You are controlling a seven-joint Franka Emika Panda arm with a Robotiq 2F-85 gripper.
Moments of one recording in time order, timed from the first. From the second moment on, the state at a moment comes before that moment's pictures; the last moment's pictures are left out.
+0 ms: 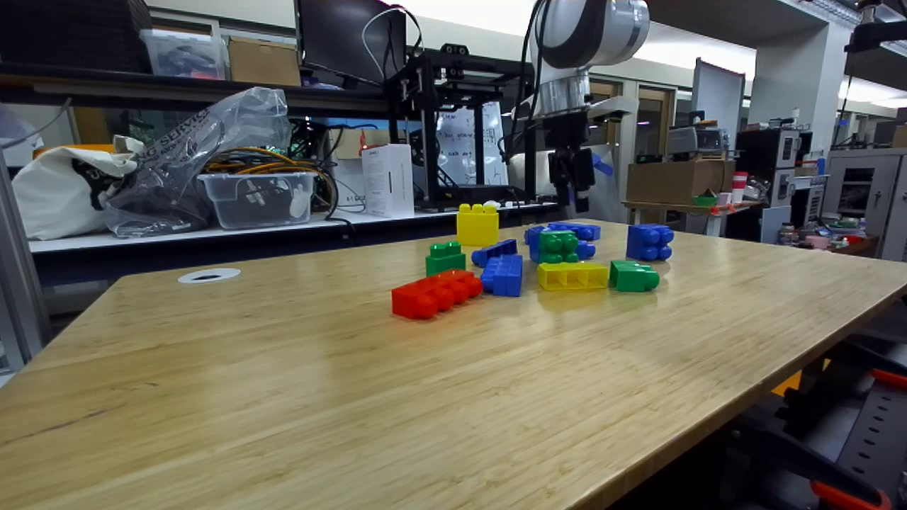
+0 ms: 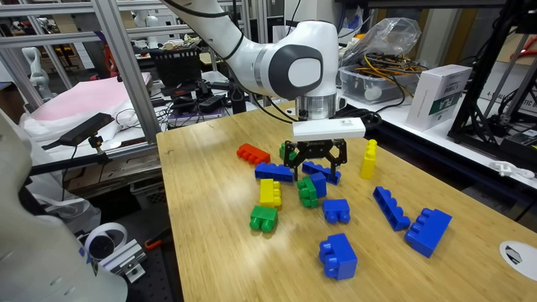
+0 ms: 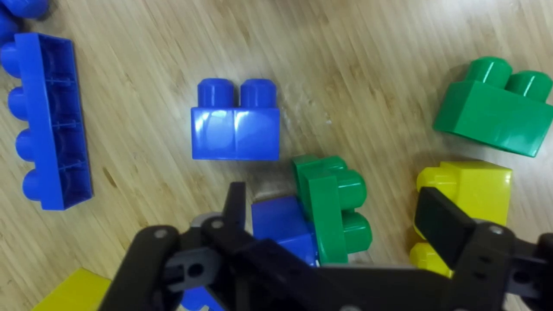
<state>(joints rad) -0.04 0.20 -0.05 -2.21 -0.18 2.37 -0.99</state>
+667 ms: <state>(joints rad) -0.05 0.20 -0.04 -2.24 -0.14 2.42 -1.11</state>
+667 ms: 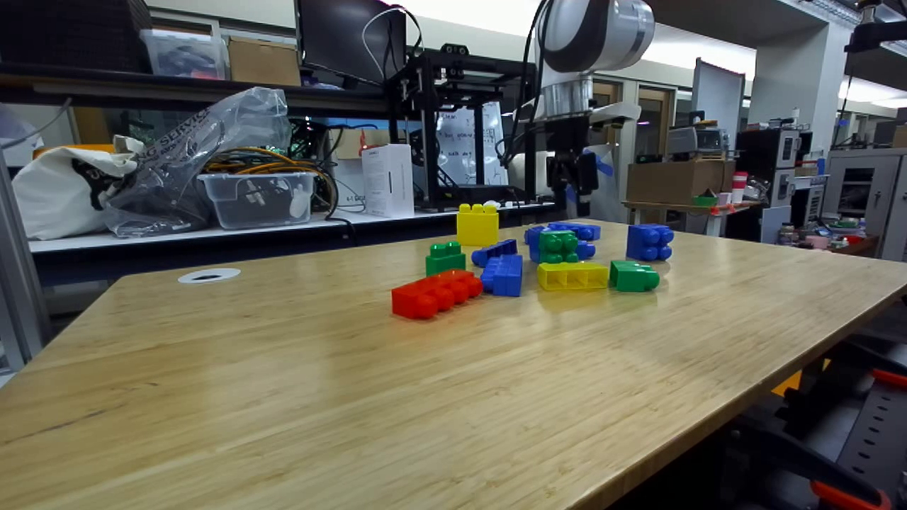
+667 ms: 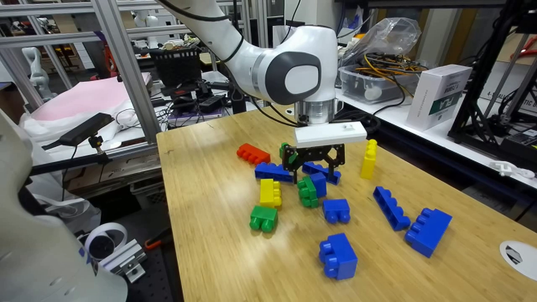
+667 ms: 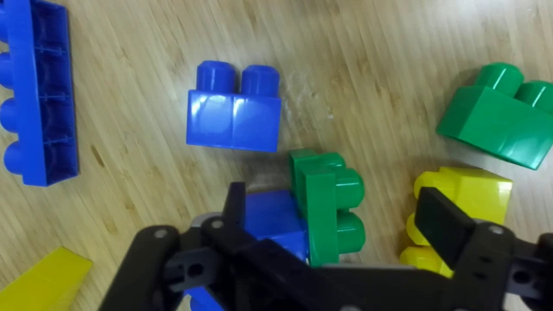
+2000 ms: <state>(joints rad) -0.13 0.24 -0.01 -2.31 0.25 2.57 -1.54</state>
